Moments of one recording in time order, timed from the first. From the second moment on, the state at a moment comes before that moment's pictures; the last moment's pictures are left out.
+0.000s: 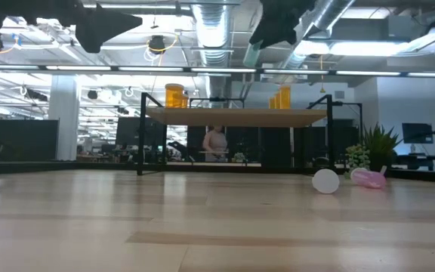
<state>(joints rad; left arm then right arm) -0.46 0.96 0.30 0.78 -0.65 -0.06 -0.34 1.45 1.47 -0.66 0.02 0.04</state>
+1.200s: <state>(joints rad) -0.35 0.96 0.30 0.76 -0.59 -0.13 -0.61 1.82 1.95 -0.94 -0.11 -0.06</state>
